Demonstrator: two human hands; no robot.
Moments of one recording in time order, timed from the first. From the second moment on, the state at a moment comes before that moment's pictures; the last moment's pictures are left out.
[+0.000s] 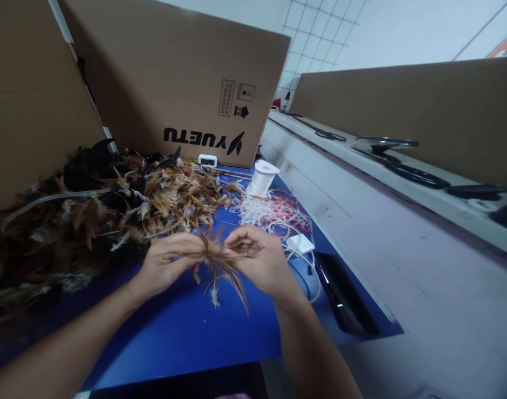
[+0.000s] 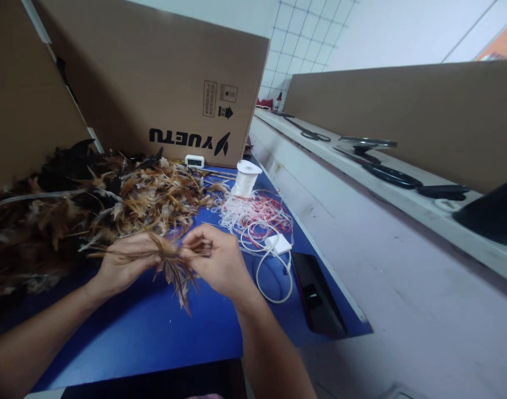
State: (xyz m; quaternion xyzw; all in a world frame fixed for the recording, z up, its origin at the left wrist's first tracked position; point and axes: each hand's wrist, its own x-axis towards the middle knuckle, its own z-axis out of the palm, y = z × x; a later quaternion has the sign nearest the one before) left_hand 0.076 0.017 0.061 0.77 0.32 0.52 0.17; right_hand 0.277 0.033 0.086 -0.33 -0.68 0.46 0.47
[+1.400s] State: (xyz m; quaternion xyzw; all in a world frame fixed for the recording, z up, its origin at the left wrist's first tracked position) left_hand 0.080 0.011 0.054 0.83 0.28 0.48 -0.02; right_hand 0.288 0.033 0.096 -0.26 -0.84 0.34 0.32
